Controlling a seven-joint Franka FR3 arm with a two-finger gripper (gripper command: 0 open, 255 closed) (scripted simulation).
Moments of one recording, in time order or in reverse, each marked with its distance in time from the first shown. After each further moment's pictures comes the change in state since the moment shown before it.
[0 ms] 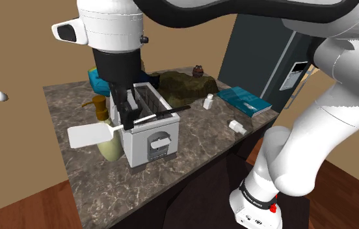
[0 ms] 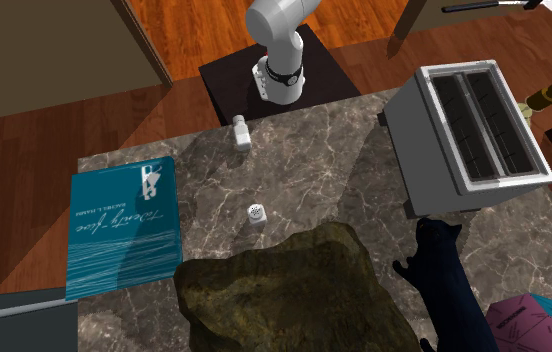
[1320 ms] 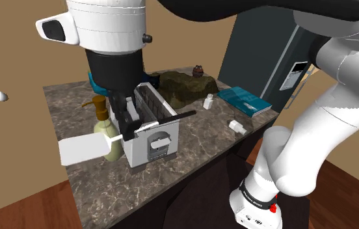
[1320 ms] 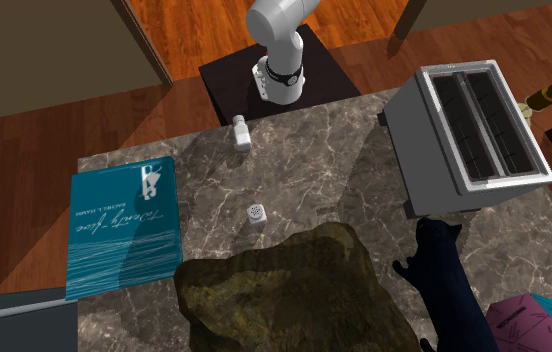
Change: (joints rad) arm 0.034 -0.007 0.045 0.027 0.015 -0.033 0.079
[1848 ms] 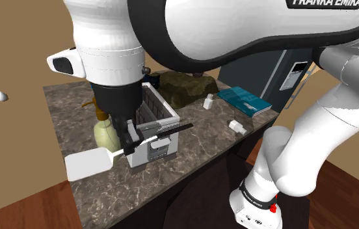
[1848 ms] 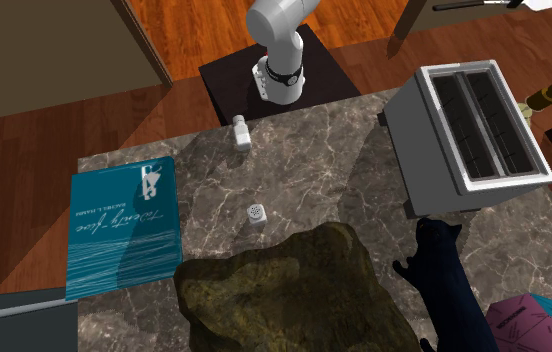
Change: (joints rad) arm 0.003 -0.021 0.001 -0.131 0.009 0.112 -0.004
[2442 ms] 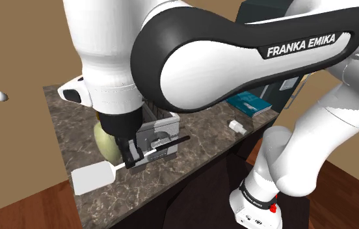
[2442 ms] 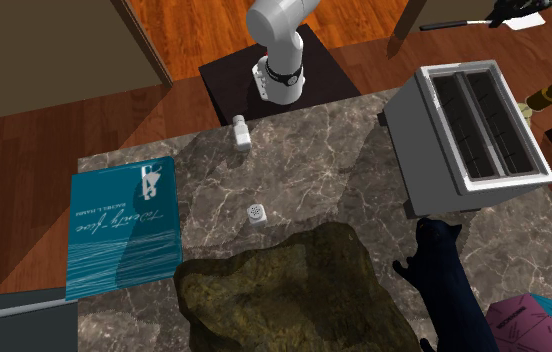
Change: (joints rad) arm 0.004 -0.009 0.004 -0.129 0.006 0.121 -0.002
